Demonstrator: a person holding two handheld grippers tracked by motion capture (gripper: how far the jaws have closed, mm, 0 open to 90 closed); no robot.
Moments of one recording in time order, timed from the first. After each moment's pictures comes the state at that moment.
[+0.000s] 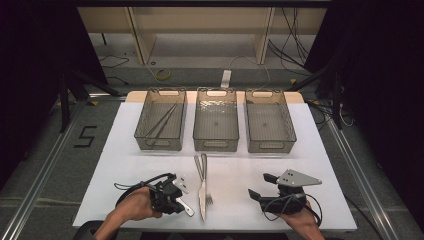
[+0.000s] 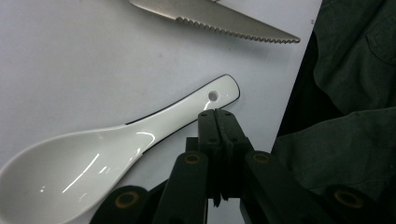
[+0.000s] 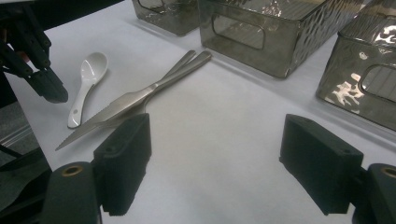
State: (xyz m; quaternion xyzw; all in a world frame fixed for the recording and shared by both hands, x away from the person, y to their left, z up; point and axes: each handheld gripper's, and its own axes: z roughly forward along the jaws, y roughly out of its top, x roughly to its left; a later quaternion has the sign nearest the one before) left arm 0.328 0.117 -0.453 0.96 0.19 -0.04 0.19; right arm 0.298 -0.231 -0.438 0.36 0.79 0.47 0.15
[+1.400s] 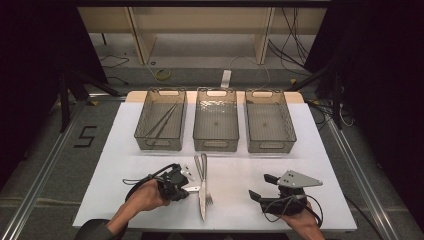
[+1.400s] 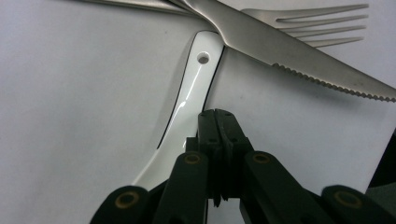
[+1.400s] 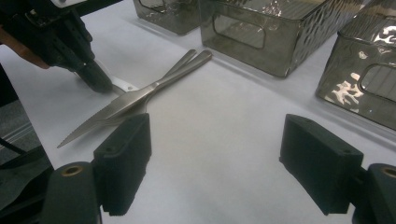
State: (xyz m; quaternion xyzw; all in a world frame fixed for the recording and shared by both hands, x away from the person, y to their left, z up) left arm 0.360 0.105 -0.464 0.95 0.24 0.02 0.20; right arm 0.296 -0.232 -0.437 0.36 0.80 0.47 0.15
